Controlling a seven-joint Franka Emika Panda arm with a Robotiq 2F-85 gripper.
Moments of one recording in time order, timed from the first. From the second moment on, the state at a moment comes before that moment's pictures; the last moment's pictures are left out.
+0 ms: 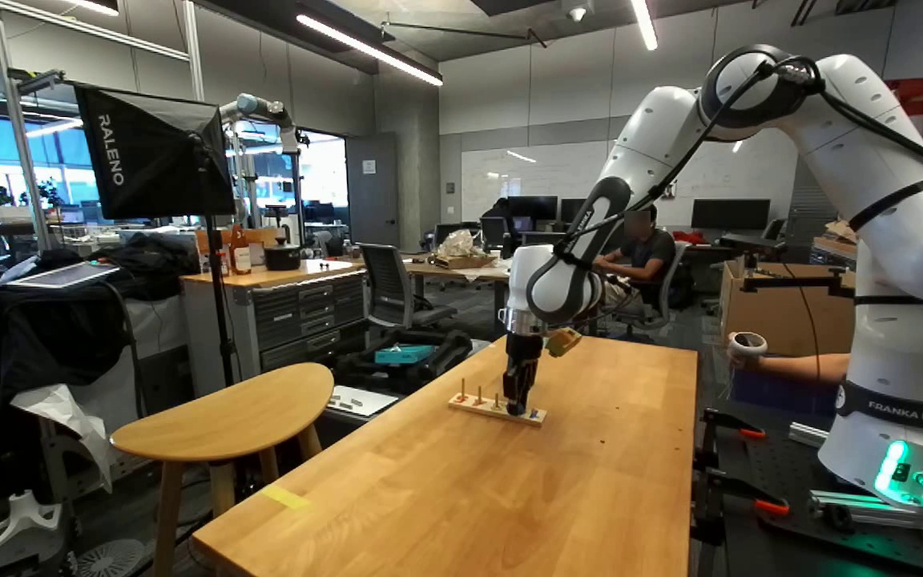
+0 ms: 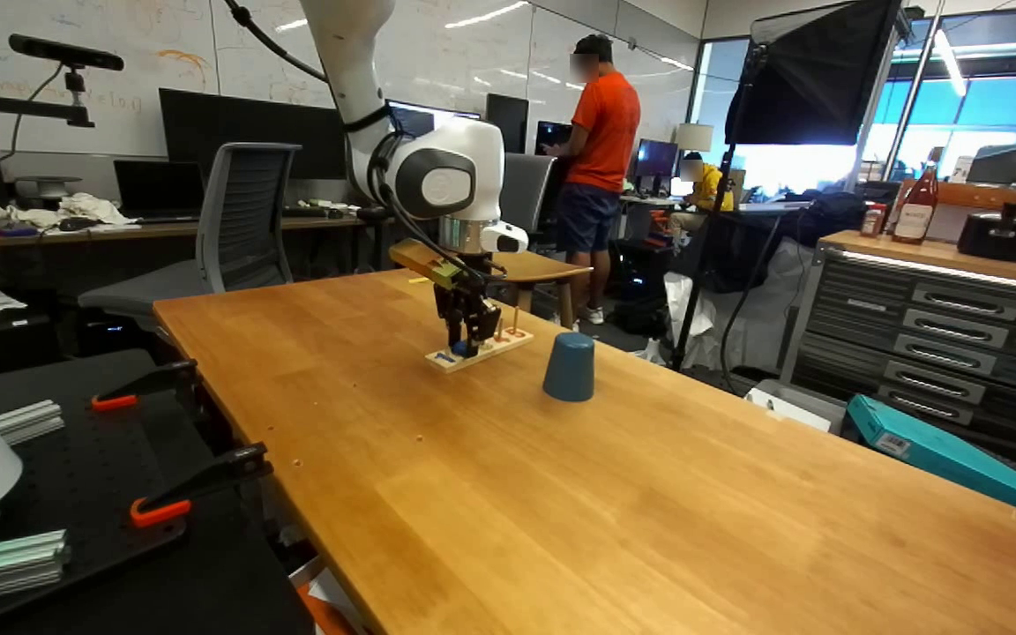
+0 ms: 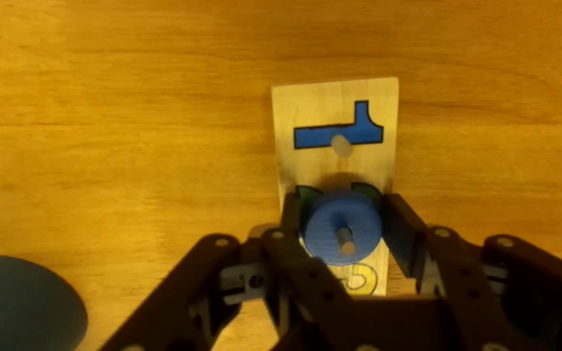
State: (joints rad) arm 0.02 0.55 0.03 -2.14 0.09 2.77 -0.07
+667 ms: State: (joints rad) arm 0.00 0.51 0.03 -2.12 0.08 2.77 -0.06
